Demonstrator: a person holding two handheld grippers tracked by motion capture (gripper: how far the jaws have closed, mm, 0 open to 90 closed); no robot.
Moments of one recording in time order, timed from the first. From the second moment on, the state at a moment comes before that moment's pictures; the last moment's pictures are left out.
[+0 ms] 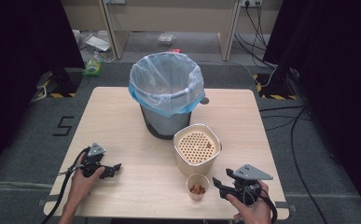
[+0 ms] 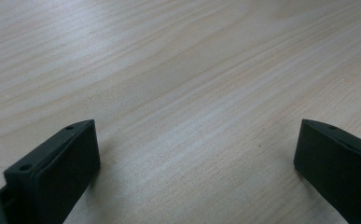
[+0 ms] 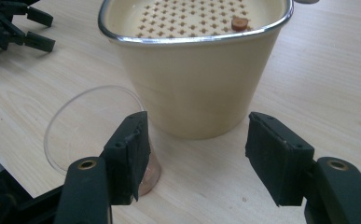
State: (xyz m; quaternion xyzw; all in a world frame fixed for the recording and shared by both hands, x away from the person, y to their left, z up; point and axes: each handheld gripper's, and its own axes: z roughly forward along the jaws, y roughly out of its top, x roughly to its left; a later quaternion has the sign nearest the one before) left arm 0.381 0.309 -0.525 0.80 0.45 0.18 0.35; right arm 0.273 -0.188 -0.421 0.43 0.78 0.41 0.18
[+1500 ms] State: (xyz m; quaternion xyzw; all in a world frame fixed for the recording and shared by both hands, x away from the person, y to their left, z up) left arm 0.381 0.309 -0.525 0.80 0.45 0.18 0.35; right arm 0.281 -0.157 -0.439 0.33 0.85 0.38 0.14
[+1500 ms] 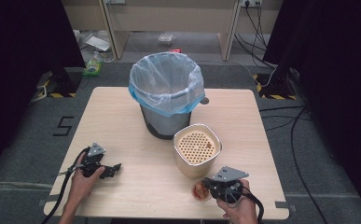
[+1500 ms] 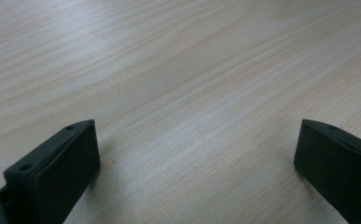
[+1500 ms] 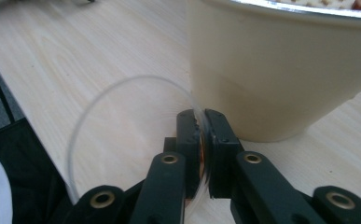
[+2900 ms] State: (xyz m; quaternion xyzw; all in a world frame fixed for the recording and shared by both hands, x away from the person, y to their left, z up) left arm 0.381 0.309 -0.525 0.80 0.45 0.18 0.35; right arm 0.334 -0.230 -0.366 0.35 0.77 0.37 0.38
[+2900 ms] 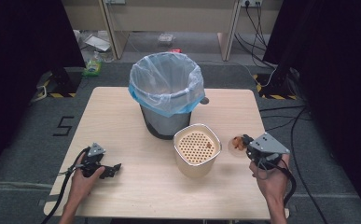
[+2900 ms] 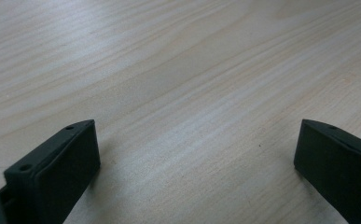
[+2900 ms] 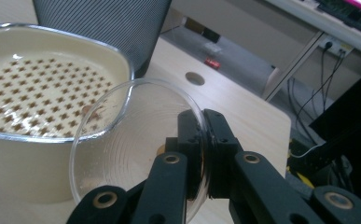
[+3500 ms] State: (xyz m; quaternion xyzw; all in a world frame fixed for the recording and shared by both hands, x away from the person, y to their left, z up) left arm 0.381 0.309 -0.525 0.80 0.45 0.18 0.35; right arm 0.367 -0.187 -0.344 0.26 0.76 0.37 0.47
